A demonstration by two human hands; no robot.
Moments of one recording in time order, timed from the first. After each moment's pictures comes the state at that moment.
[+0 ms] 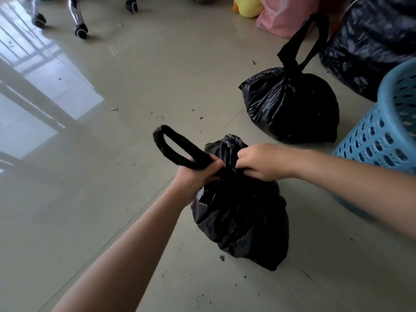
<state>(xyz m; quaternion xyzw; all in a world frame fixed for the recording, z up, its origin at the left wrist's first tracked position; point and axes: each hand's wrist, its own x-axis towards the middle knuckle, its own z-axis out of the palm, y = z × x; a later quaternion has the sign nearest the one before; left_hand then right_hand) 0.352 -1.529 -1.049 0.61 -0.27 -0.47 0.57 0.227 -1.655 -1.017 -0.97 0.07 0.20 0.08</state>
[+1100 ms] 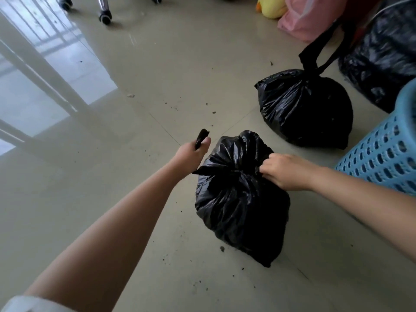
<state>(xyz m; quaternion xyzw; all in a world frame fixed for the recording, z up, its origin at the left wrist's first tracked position) 0.386 -1.525 -1.045 0.82 -0.30 -0.38 0.31 0.196 -1.655 -1.046 -0.97 0.11 0.20 0.02</state>
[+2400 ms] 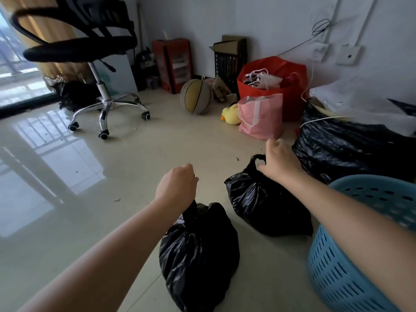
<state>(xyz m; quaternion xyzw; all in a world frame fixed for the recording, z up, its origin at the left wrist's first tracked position) 0.377 -1.630 -0.877 0.87 -0.48 -0.04 0.12 0.227 -1.789 -0.890 -0.86 0.50 -0.10 0.07</state>
